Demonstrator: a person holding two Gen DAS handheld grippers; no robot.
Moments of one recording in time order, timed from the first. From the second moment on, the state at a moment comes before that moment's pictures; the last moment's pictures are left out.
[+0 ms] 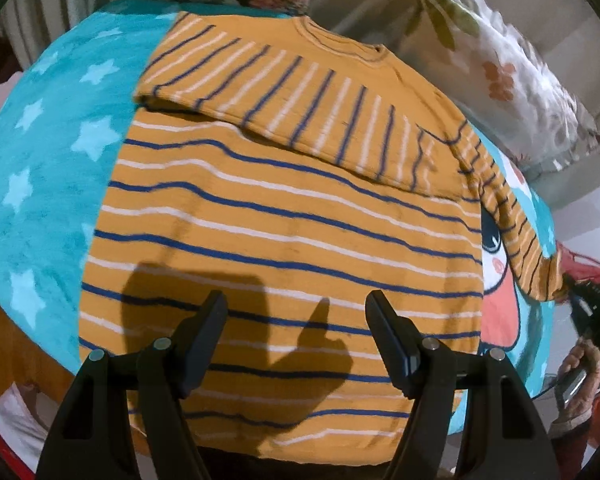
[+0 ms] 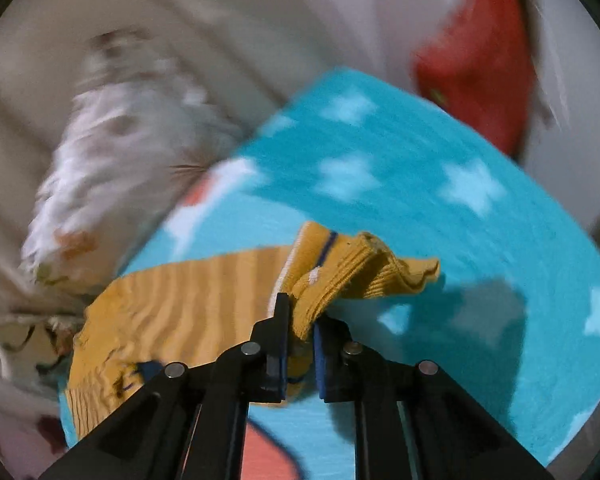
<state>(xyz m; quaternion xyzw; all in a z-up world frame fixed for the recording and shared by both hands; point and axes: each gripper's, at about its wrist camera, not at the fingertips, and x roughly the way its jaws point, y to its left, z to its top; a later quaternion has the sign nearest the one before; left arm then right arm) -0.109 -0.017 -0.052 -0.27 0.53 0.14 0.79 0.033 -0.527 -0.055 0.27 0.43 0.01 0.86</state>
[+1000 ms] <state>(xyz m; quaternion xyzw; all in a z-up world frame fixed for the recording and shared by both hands) -0.189 0.147 -0.079 -0.36 0.51 0.21 0.76 0.029 -0.013 -0.037 0.06 0.50 0.38 0.78</state>
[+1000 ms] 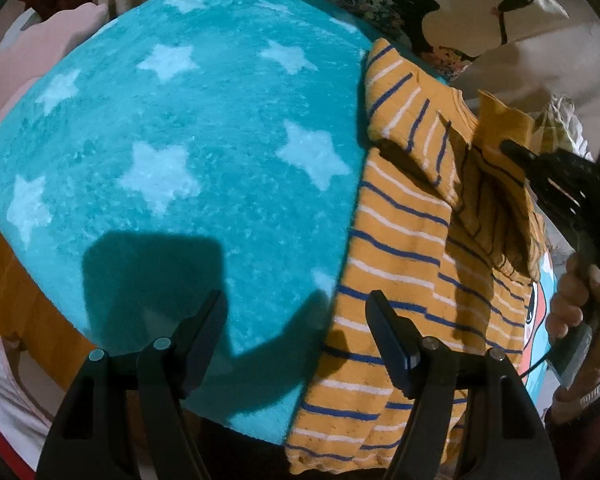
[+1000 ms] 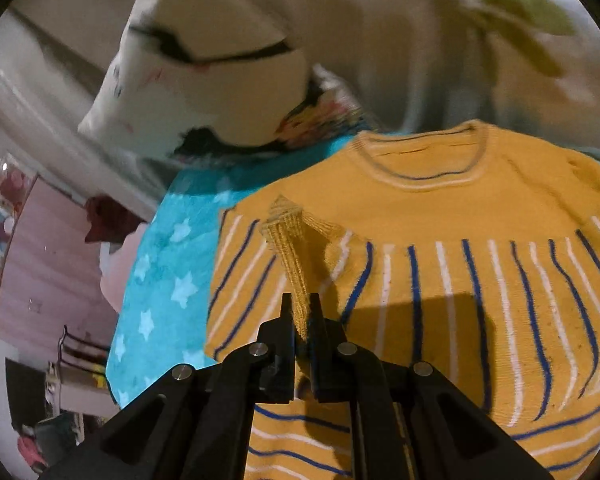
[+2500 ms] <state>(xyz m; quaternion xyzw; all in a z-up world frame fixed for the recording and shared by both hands) -0.030 0.192 -0.096 -0.28 0.53 0.16 0.78 0.089 -0.229 -0.060 0.17 0.51 0.13 0.83</state>
